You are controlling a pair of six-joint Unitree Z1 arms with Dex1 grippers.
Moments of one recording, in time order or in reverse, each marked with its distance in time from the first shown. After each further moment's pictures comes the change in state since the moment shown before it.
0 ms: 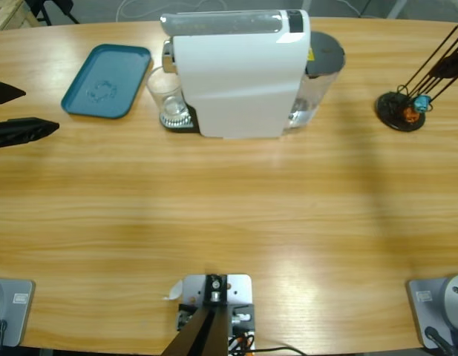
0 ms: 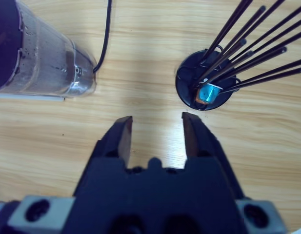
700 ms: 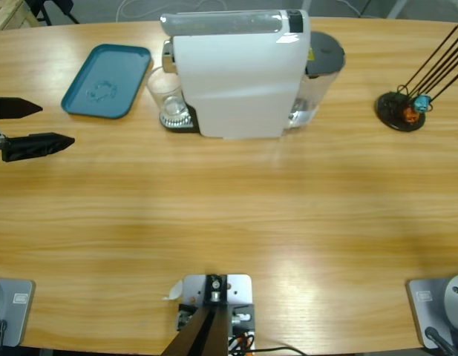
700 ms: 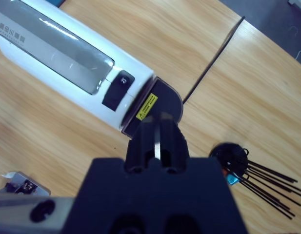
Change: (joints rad) arm 0 -0.022 0.049 0.042 -0.029 0.001 -0.011; arm 1 0.425 0.343 -0.773 0.369 -0.078 -0.129
